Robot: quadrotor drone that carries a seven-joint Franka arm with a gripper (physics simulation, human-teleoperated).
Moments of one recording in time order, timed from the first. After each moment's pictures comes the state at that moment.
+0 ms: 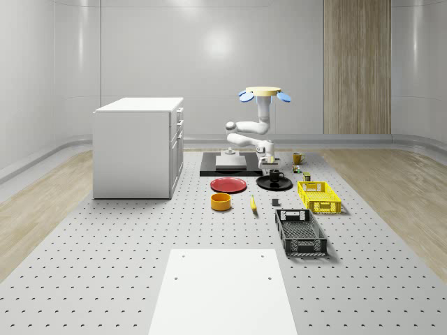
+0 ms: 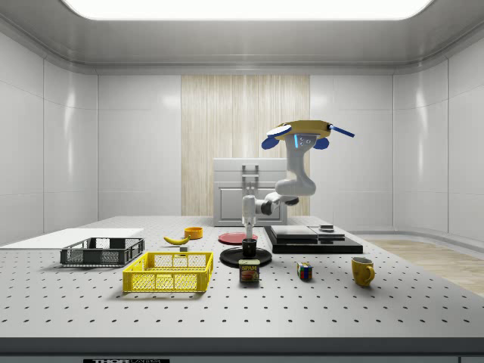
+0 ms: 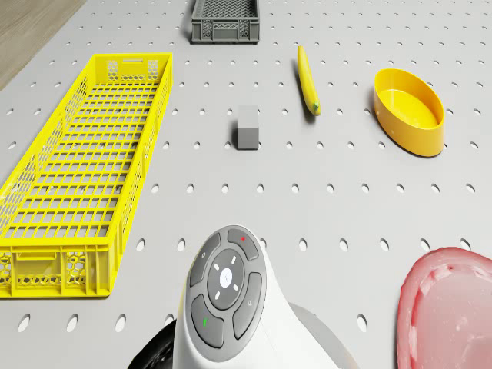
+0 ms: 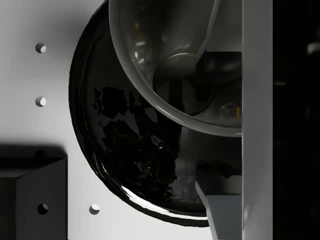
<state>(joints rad) -1.25 -1.53 1.09 -2.81 -2.04 1.68 1.74</state>
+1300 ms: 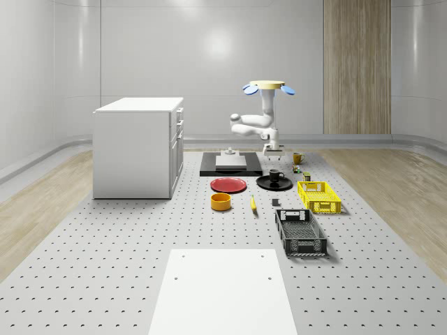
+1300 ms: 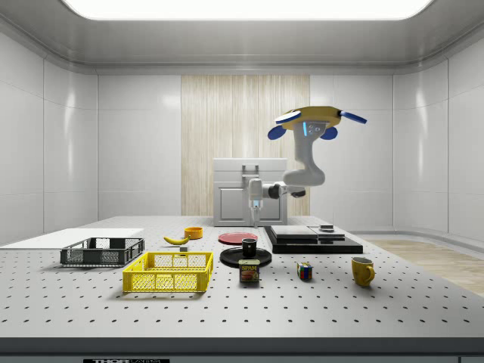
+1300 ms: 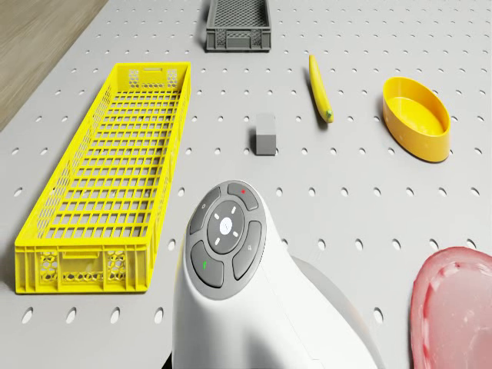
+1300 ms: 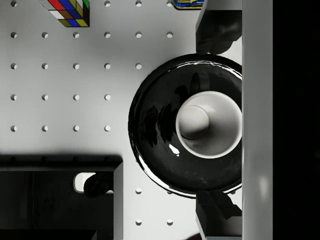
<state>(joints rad) -1.20 -1.51 1.24 -2.87 -1.91 1.60 1.73</state>
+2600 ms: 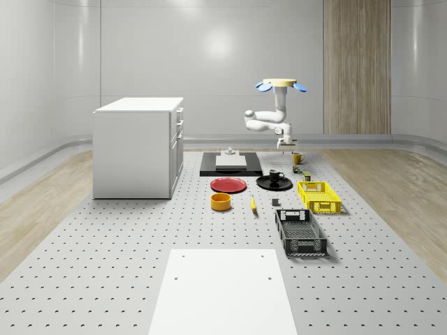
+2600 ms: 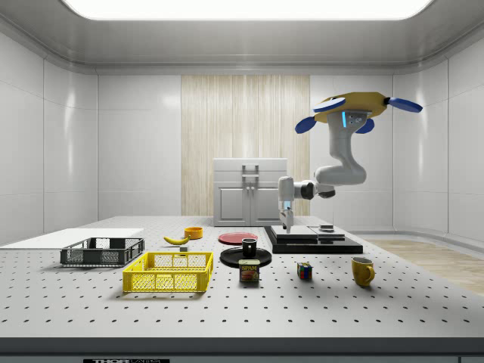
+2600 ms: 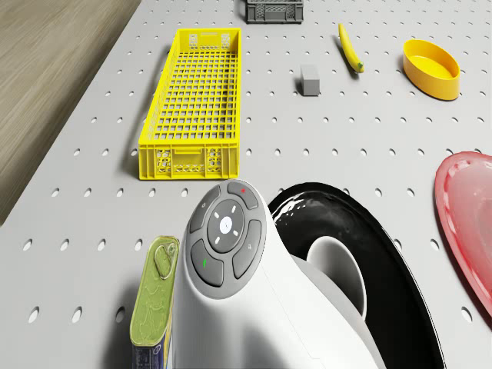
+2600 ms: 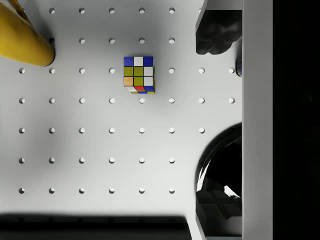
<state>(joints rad) -1.20 -1.51 1.24 -2.87 -1.91 1.60 1.73</state>
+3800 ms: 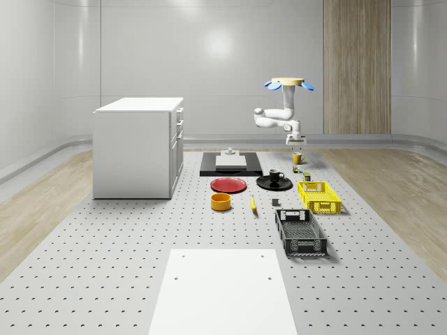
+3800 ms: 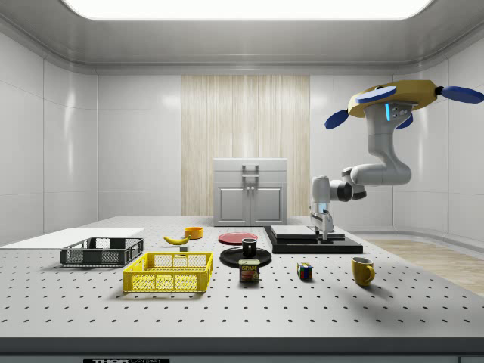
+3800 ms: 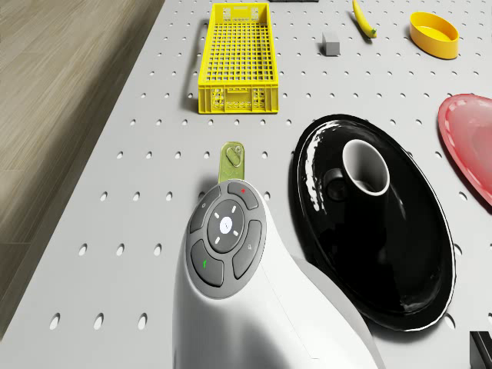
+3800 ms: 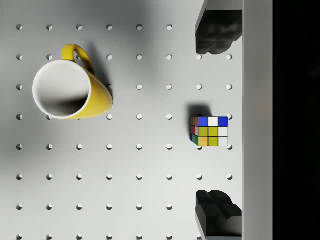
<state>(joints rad) -1.20 -1.50 1.24 -2.87 -1.91 1.60 1.73</state>
